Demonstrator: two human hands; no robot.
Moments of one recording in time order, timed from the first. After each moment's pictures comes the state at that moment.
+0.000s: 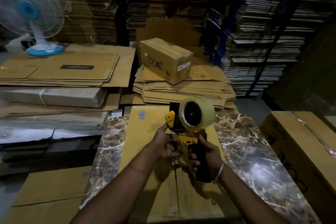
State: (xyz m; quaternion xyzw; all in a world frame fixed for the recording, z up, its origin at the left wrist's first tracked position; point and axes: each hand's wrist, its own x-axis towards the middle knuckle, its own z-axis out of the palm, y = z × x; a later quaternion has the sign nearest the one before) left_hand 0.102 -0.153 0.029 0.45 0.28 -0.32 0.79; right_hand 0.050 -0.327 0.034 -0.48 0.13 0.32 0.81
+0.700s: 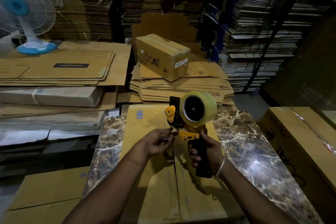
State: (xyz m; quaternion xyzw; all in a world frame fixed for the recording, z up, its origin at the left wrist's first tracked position) left_hand 0.126 -0.123 0.009 0.33 0.26 -0.37 0.83; right_hand 0.069 -0.332 0.024 -0.48 0.12 0.32 0.81
